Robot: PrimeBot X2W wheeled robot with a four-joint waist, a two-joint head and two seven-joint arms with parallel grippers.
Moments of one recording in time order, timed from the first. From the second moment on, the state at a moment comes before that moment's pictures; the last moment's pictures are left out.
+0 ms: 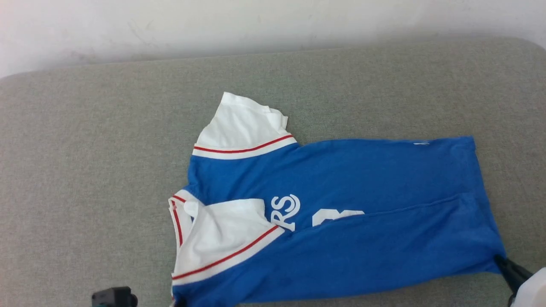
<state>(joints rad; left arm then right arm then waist) 0.30 0.47 -0.33 -0.32 -0.81 0.42 0.29 0.20 -0.31 -0.20 -0.12 0.47 0.13 0.53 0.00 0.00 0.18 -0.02</state>
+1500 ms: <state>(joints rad) -0.94 0.56 -0.54 0.17 -0.56 0.00 0.57 -0.15 -0.28 -0.12 -0.23 0.34 0.13 0.29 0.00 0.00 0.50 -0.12</state>
